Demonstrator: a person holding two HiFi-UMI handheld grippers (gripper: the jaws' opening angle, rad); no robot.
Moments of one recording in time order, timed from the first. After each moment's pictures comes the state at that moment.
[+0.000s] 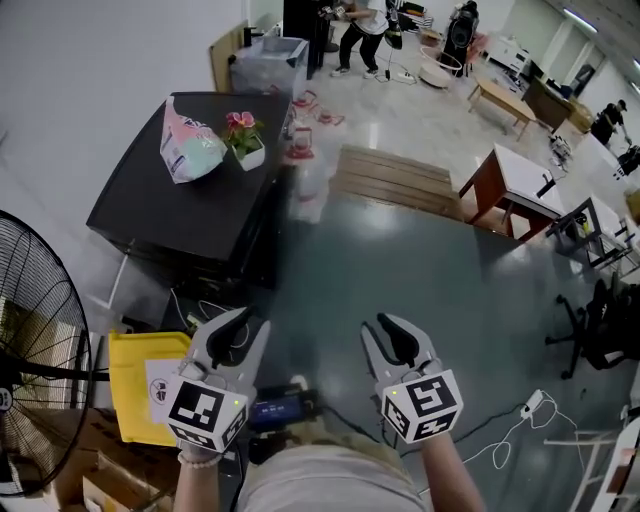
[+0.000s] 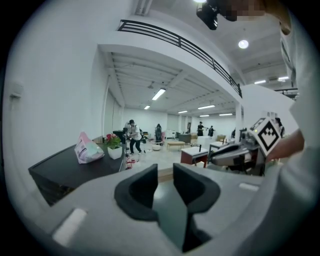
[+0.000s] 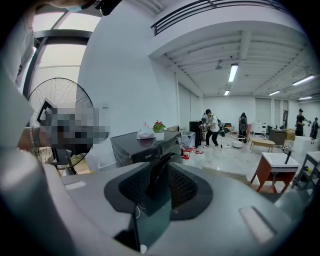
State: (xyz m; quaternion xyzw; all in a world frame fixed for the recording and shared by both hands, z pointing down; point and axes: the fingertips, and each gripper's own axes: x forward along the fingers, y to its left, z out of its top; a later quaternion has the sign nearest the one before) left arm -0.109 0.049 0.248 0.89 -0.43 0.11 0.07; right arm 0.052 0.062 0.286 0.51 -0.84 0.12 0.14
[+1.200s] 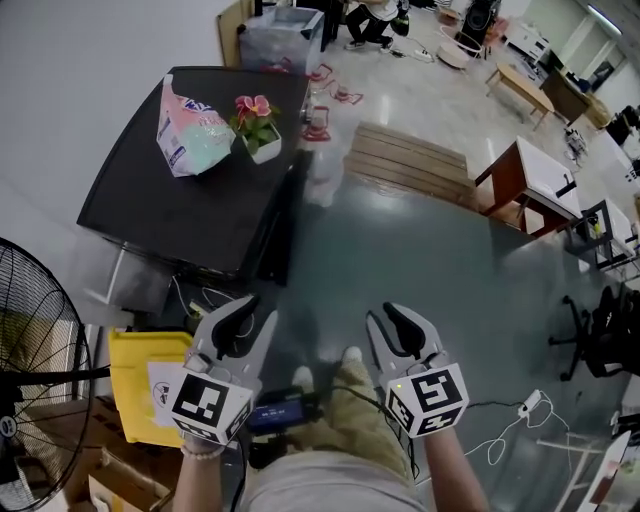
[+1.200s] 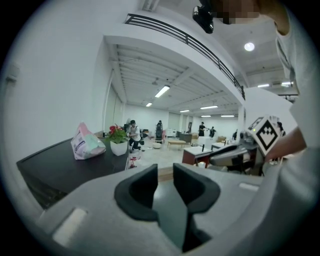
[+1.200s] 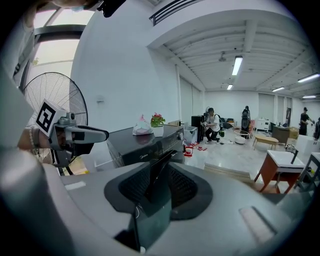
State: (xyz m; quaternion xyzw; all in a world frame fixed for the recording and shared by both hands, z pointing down) left arm -0.129 -0.029 0.280 0.89 -0.43 0.11 0.10; right arm 0.026 -0.019 0.315 0.49 -0.84 0.14 0.17
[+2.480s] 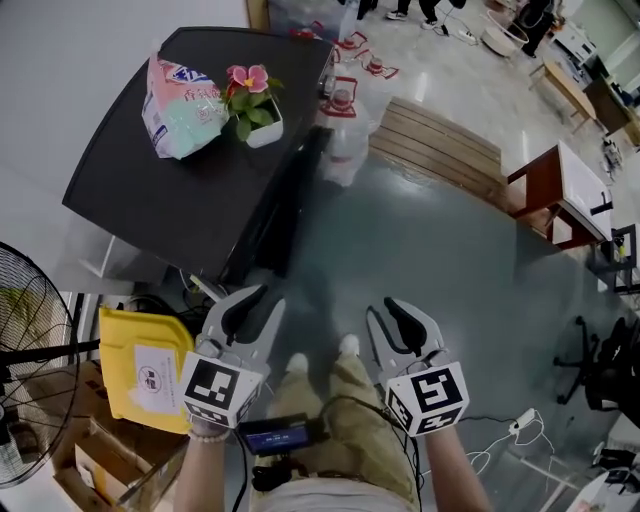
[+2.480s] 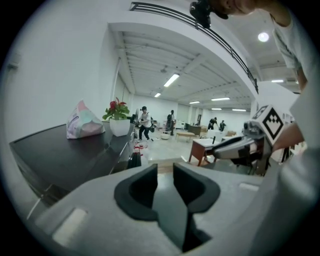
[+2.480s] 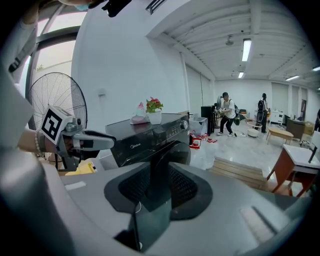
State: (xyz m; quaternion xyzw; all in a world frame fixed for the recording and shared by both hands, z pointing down) left arm -0.098 -0.099 0.369 0.86 -0.47 0.15 0.13; right arm 0.047 -0.094 0.382 0.43 -0.87 0.17 0.19
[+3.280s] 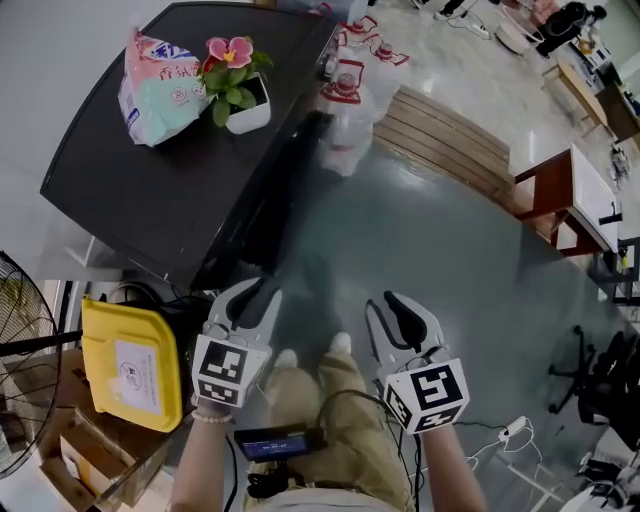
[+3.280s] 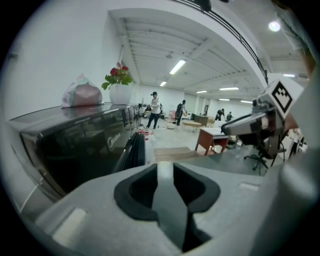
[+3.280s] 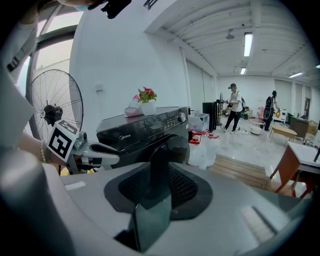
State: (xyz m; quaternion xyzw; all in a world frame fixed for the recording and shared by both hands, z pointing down) left arm -0.088 -0.132 0.478 0.83 -0.49 0.21 0.17; right arm 0.063 -0.131 0.434 0.41 -0.87 0.18 0.20
